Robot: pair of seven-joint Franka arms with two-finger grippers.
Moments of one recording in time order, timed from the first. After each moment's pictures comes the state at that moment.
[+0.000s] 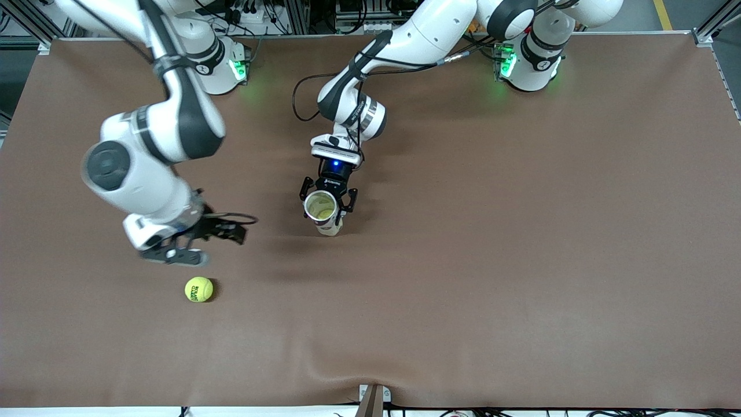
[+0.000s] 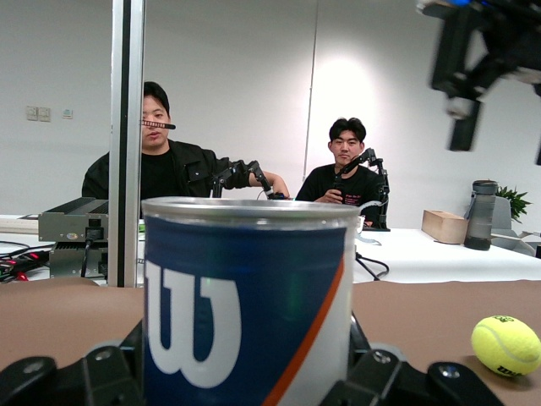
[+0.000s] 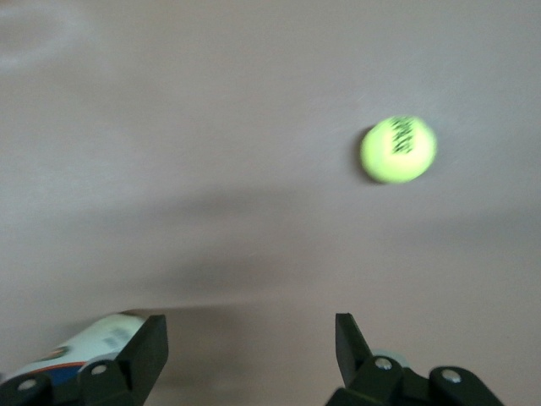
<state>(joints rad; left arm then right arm) -1.04 0.97 -0.04 -1.46 2.22 1.99 -2.66 0.29 0.35 -0.07 -1.65 0.09 2.06 0.28</state>
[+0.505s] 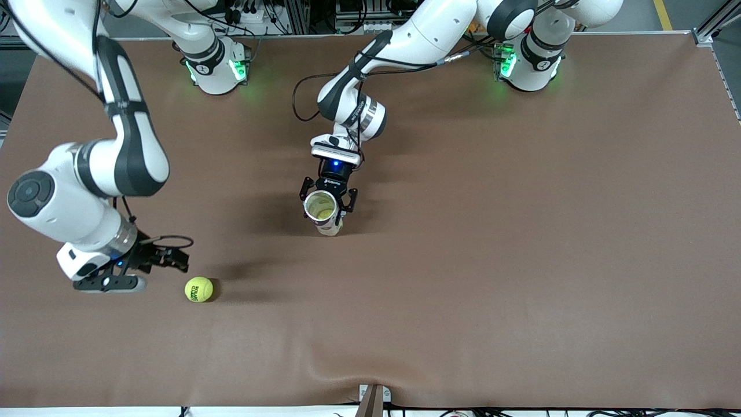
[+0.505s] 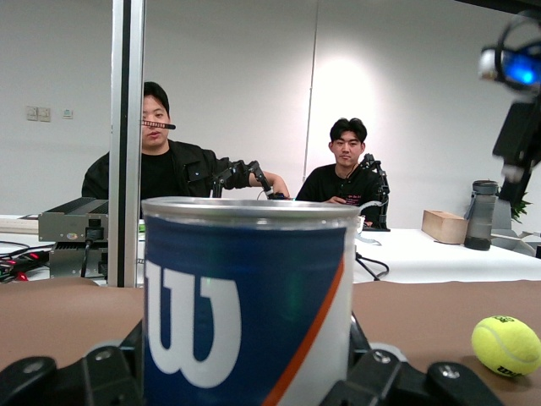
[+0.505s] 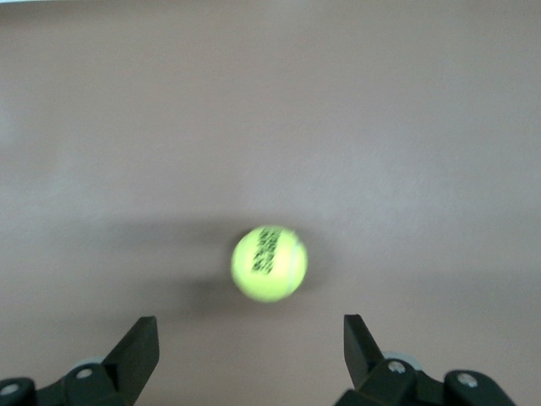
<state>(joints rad) -1.04 0.97 -0.04 -1.46 2.22 1.99 -2.66 0.11 0.47 -0.07 -1.67 0.09 2.33 -0.02</state>
